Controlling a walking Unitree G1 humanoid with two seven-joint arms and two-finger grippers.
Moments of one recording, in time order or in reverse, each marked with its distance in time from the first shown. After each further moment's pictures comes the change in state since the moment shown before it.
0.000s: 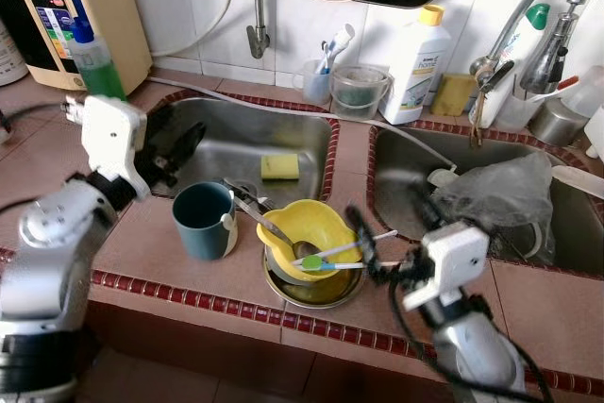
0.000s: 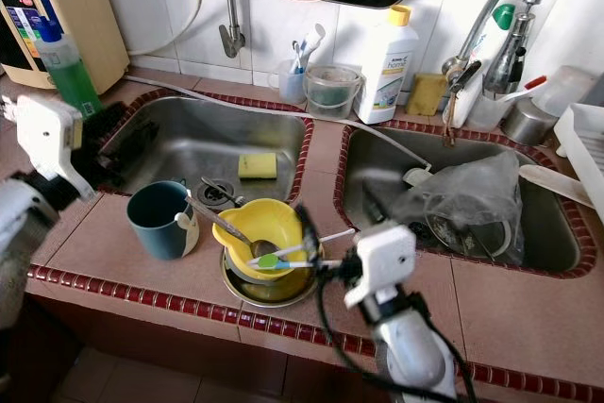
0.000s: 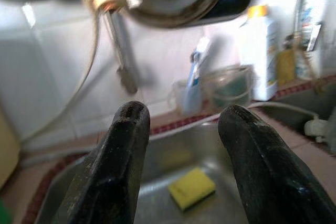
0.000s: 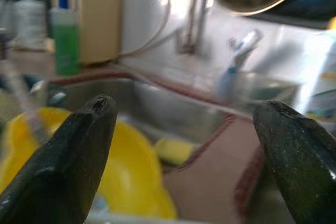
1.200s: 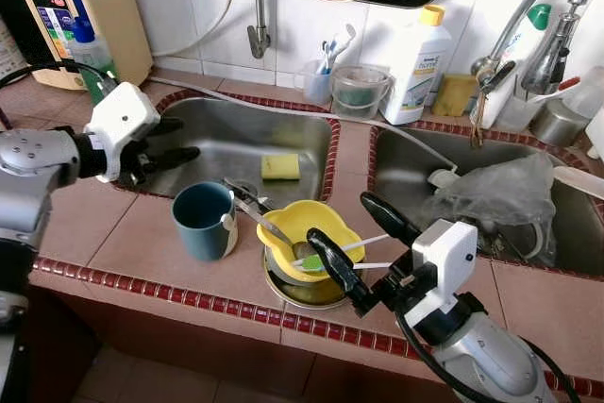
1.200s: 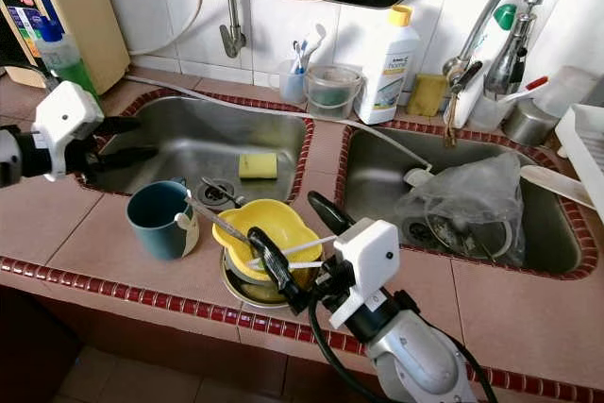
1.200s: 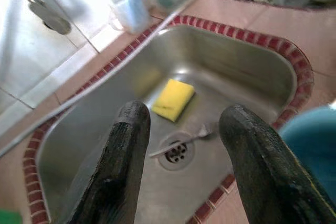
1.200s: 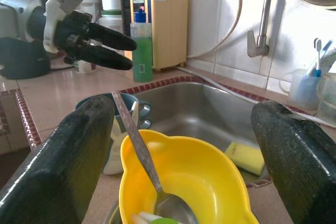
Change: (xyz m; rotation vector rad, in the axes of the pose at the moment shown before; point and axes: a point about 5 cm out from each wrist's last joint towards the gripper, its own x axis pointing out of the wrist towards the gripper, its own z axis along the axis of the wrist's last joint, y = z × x) left arm 0.011 0.054 -0.019 0.239 0.373 -0.390; right arm 0.001 0.018 0.035 0.149 0.022 0.231
